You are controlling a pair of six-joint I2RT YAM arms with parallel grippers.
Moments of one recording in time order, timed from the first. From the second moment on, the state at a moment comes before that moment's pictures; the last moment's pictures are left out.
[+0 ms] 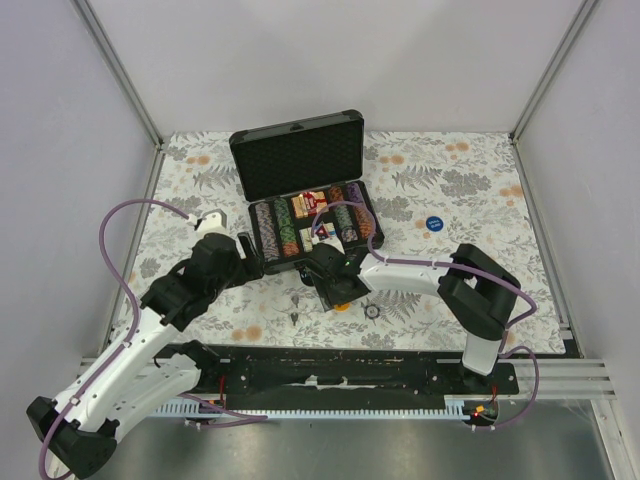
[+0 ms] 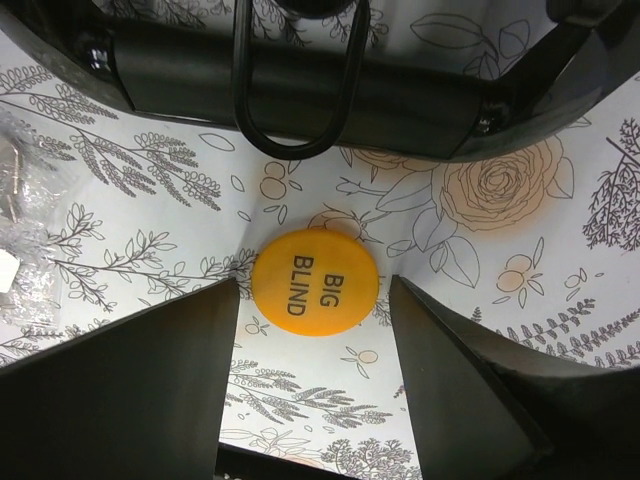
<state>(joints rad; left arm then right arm) -0.58 0.75 0.76 -0.72 -0.33 -0.68 1.02 1.82 1.14 -0.57 0.22 0.58</state>
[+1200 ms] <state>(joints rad) -0.58 0.75 0.75 -0.72 -0.31 -0.68 1.02 1.79 1.19 -0.66 0.27 0.57</state>
